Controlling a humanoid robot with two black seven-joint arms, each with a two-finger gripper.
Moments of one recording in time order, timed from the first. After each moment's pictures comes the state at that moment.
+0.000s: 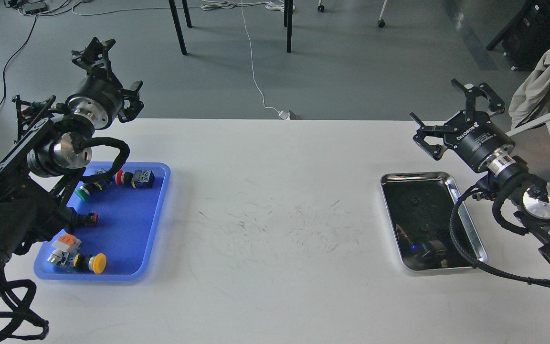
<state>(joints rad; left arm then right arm) -0.72 0.32 -1.07 -0.86 0.37 0.02 -0.04 0.62 -0.54 0.70 0.89 0.46 0.49 0.03</state>
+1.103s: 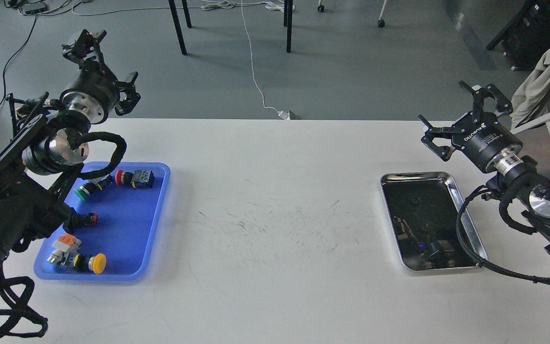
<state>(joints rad) -0.73 0.33 -1.07 -0.86 0.30 0.02 -0.08 0.64 -0.55 0.68 0.85 0.41 0.49 0.03</state>
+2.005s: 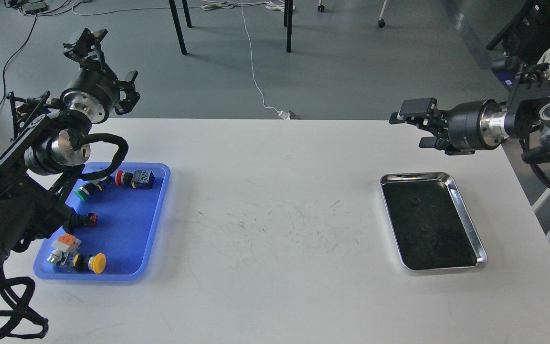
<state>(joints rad) -0.73 0.32 -1.07 -0.86 0.34 0.02 -0.09 1.37 -0.69 -0.32 1.08 -0.69 0.44 0.00</state>
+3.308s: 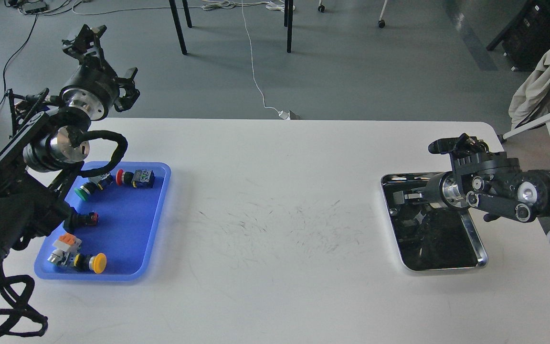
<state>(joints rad) -0.74 0.33 -1.07 -0.87 0.34 0.02 -0.09 1.23 -0.44 -0.58 0.88 -0.89 0.28 -0.02</state>
